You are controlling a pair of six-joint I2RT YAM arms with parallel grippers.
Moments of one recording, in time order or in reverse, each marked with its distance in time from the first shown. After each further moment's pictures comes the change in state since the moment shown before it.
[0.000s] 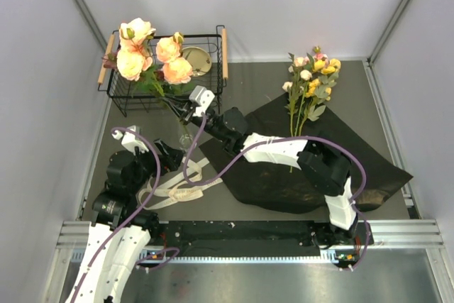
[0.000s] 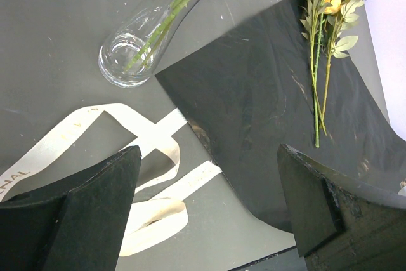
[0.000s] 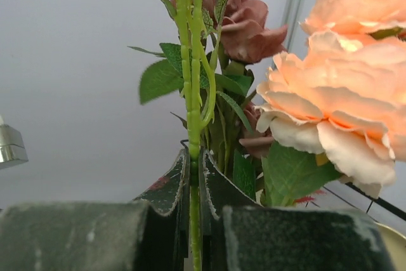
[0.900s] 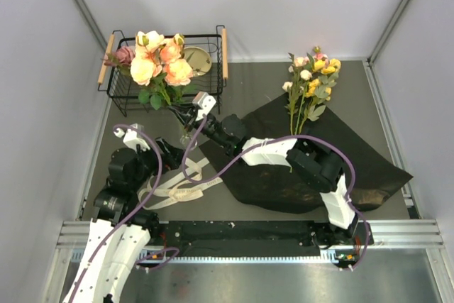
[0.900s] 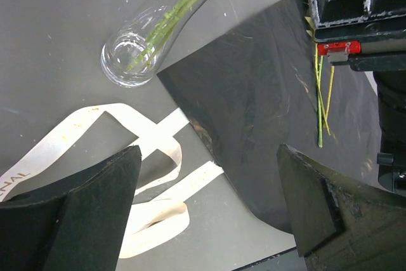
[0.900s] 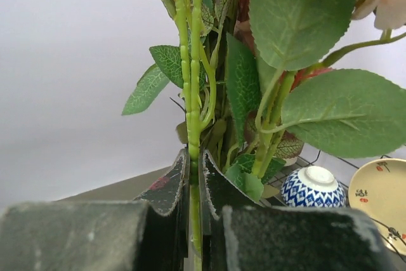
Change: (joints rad) left arm 0.000 0.032 0.000 0.010 0.001 0.003; right arm -0.021 0.070 -0.081 0.057 0.046 0.092
